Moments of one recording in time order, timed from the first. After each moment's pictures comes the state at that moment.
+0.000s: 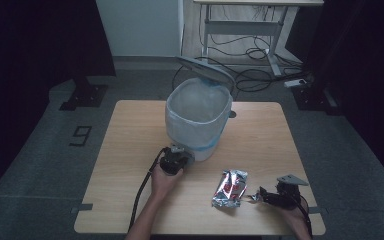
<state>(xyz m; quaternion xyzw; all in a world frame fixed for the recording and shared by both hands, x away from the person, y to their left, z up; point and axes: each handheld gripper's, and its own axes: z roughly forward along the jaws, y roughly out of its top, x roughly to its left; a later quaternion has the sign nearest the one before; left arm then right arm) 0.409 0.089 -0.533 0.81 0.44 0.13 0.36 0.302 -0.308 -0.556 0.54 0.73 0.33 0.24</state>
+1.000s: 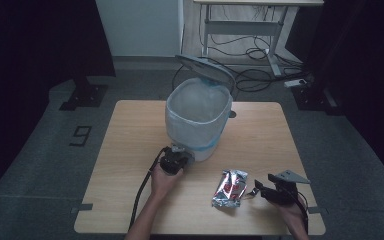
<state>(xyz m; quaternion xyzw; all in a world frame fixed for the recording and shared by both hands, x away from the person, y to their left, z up) 0.409 0.088 -0.532 0.82 0.44 0.13 0.36 0.300 -0.289 -0.525 0.49 0.73 0.42 0.22</state>
